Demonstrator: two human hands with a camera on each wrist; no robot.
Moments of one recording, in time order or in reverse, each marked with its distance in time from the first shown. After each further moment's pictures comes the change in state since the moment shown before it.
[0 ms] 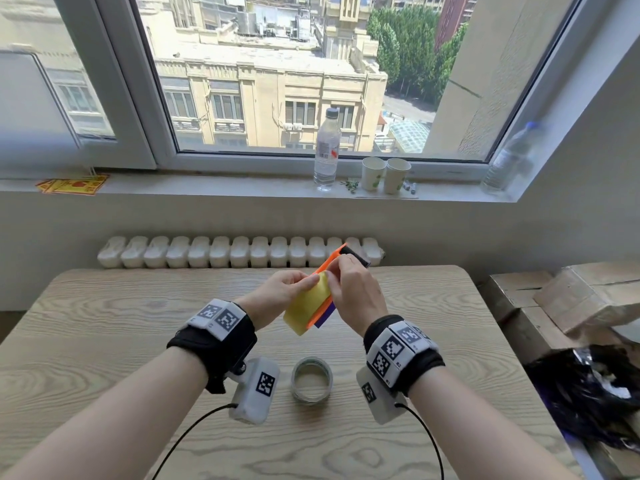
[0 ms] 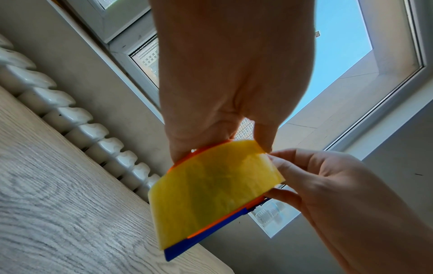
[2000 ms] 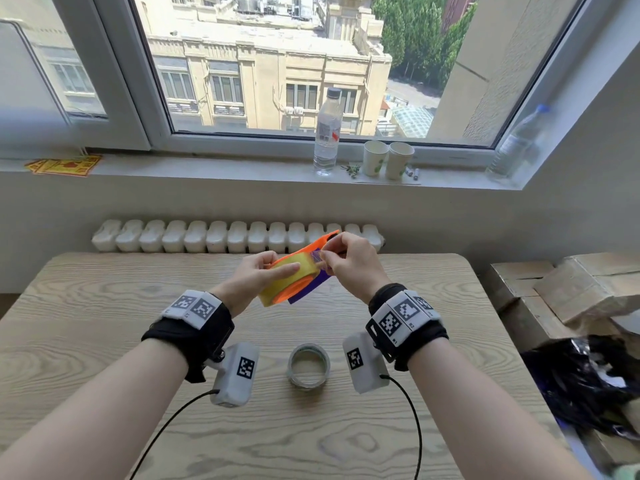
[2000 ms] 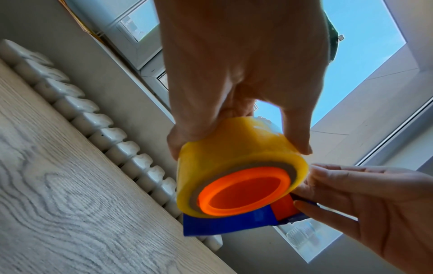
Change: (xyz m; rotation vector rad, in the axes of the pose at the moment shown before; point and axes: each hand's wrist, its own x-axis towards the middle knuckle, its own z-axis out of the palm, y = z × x) left_hand -0.002 -0.015 -0.025 -0.148 0.153 0.047; right_hand 0.024 -0.001 -0.008 0.436 -0.128 0.255
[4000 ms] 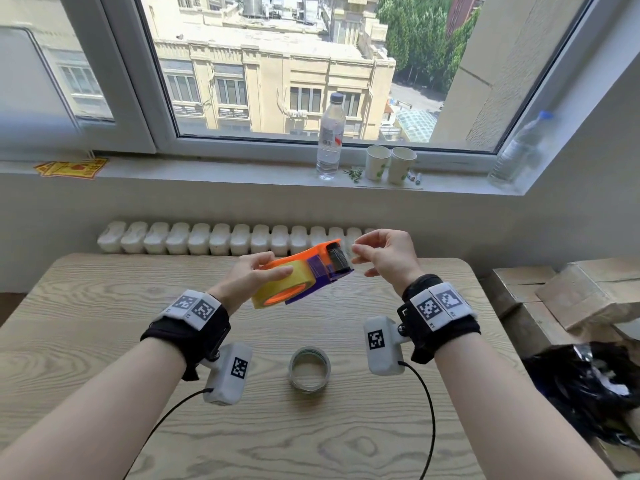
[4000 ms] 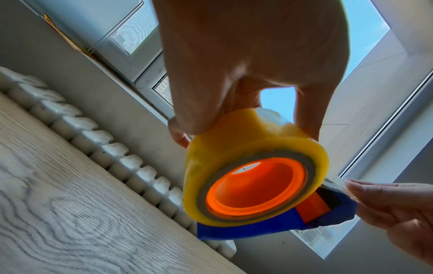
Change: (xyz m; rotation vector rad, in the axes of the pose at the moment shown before) left_hand -0.002 0.001 -0.015 0.114 -0.045 0.050; right_hand 0.010 0.010 -0.046 0.194 0.075 0.114
